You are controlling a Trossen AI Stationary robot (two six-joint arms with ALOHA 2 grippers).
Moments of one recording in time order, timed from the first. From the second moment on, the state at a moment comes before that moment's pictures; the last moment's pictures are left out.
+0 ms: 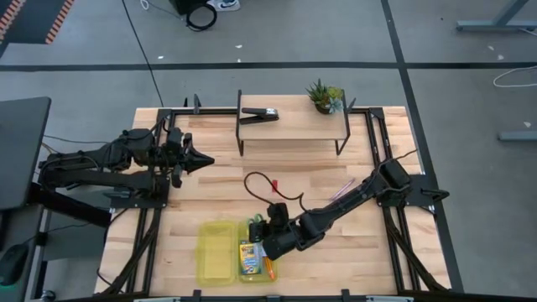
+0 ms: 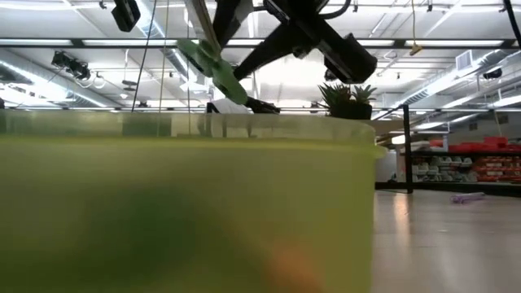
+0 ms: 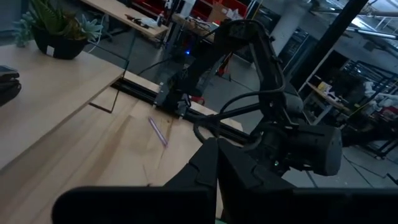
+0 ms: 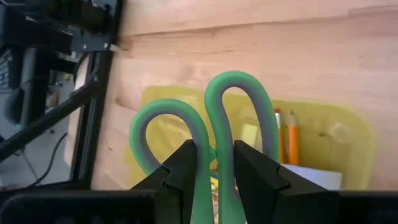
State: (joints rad) left arm 0.08 0.61 0.72 -0.19 0.09 -0.45; right arm 0.46 2.07 1.62 -0.48 0.58 1.77
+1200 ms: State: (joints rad) left arm 0.08 0.62 0.72 -0.21 0.09 -0.44; right arm 0.45 2.15 1.61 -0.53 0.51 1.77
